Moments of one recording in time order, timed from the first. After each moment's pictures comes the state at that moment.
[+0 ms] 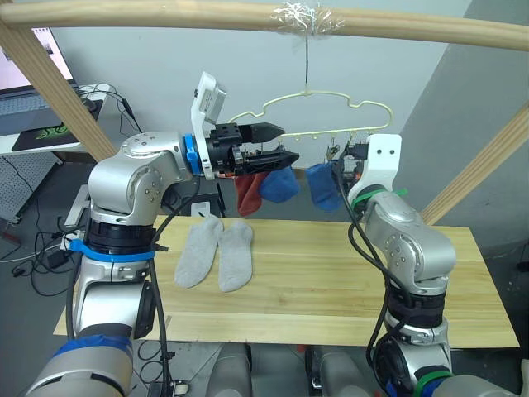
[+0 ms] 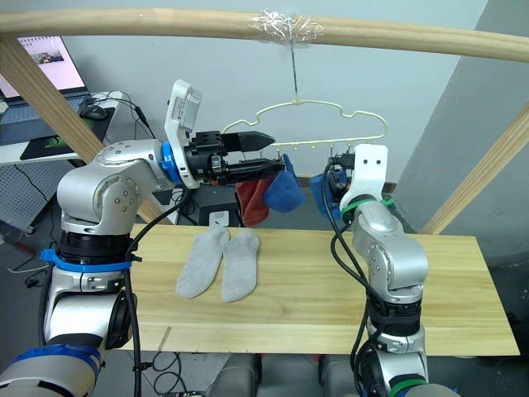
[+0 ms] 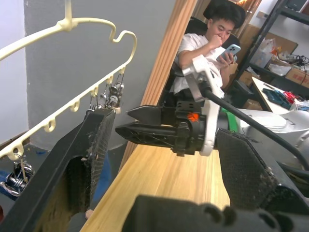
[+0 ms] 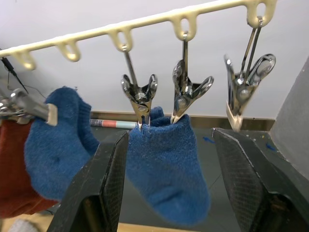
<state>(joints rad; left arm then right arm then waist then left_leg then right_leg) -0.91 0.53 0.02 0.02 -0.55 0.77 -1.05 -0.61 -0.01 -0.10 -0.38 0.18 1.03 -0.12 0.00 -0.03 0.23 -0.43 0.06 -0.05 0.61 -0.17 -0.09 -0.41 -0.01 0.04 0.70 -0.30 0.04</state>
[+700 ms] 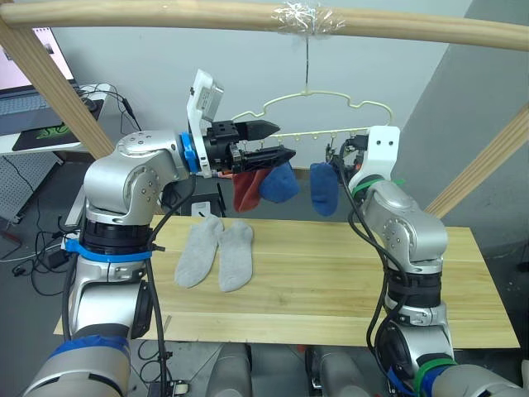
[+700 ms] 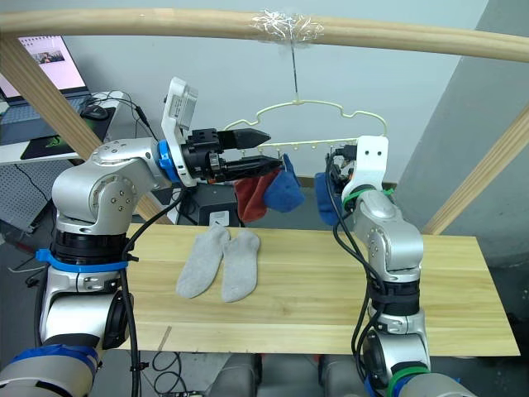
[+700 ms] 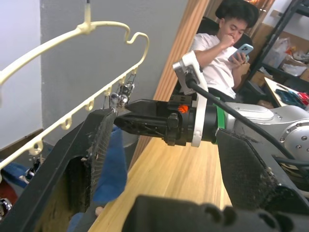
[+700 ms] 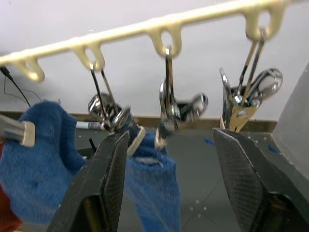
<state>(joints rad) -0.91 0.54 0.02 0.02 -0.55 0.77 -1.01 -0.70 -0.04 -0.13 -0.18 0.18 0.92 -0.08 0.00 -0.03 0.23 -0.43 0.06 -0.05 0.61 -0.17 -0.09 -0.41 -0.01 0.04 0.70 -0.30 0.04</state>
